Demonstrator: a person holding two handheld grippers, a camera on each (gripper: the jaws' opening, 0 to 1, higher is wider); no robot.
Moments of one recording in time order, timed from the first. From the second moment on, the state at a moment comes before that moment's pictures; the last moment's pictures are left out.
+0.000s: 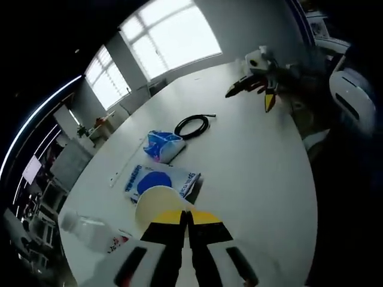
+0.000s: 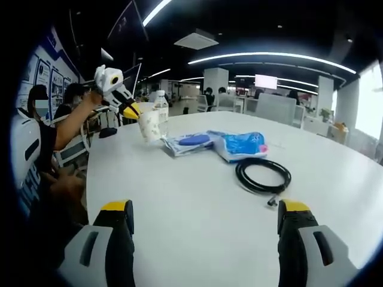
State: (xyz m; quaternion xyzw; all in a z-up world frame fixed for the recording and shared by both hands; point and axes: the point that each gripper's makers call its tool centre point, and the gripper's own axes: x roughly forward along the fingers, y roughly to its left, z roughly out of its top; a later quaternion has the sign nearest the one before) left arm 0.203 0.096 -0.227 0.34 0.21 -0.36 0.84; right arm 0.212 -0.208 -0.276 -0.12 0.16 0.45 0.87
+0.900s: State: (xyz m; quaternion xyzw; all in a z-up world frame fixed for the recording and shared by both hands) left arm 0.168 0.126 -0.236 0.35 0.24 -0.36 0.83; right arm 0.209 -0.212 -0.277 -0.12 0.16 0.44 0.87
